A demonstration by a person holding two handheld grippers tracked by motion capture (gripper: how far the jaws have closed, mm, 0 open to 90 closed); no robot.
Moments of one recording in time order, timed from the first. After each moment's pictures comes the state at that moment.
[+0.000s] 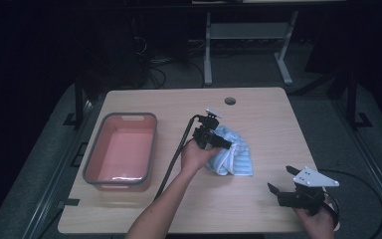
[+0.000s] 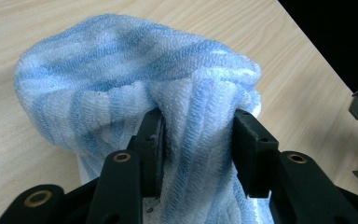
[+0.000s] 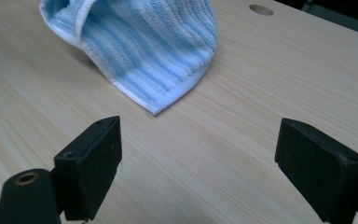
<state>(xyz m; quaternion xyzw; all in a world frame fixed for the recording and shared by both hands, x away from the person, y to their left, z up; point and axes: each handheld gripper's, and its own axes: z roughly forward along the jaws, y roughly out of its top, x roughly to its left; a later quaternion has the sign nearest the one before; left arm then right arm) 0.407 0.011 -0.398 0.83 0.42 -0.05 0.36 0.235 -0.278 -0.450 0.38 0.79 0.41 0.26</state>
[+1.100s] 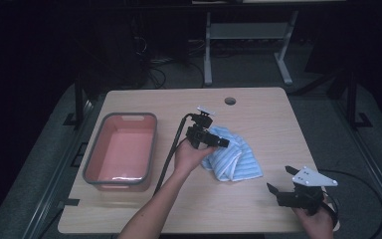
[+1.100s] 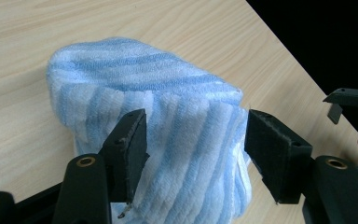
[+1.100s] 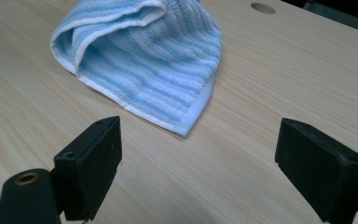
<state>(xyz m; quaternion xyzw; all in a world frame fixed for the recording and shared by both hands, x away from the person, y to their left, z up) 0.398 0.032 -0.382 0.82 0.42 -0.04 0.38 0.237 -0.277 -0.451 0.38 0.79 0.41 0.26</state>
